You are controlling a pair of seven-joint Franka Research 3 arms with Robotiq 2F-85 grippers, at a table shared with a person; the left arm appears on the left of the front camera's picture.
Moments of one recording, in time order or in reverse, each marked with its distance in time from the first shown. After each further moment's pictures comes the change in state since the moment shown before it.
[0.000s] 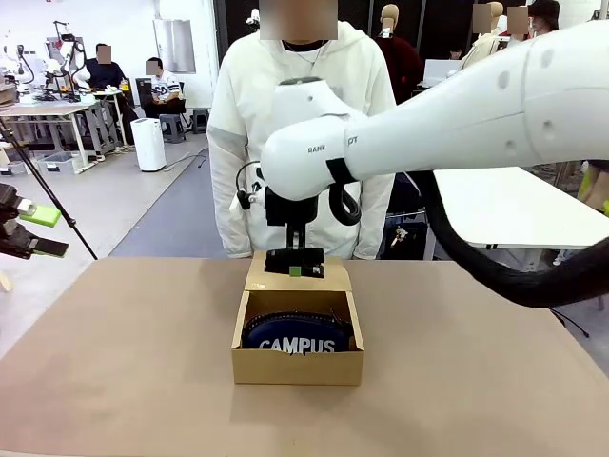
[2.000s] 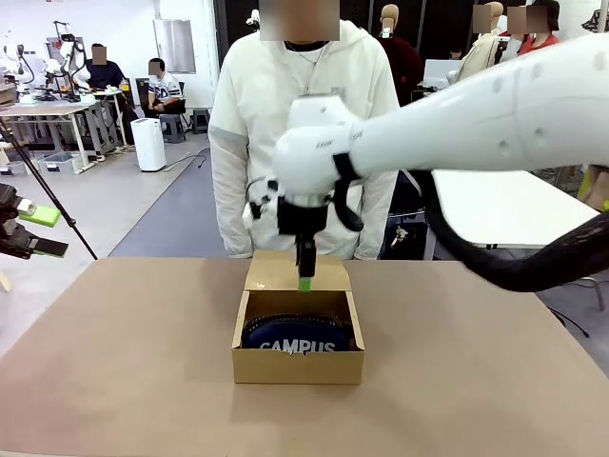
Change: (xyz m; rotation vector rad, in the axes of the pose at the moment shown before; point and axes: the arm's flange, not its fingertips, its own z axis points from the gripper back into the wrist) left arm 0.000 0.000 0.000 0.000 0.000 0.000; right arm -0.027 -0.007 0.005 0.119 -0.053 0.030
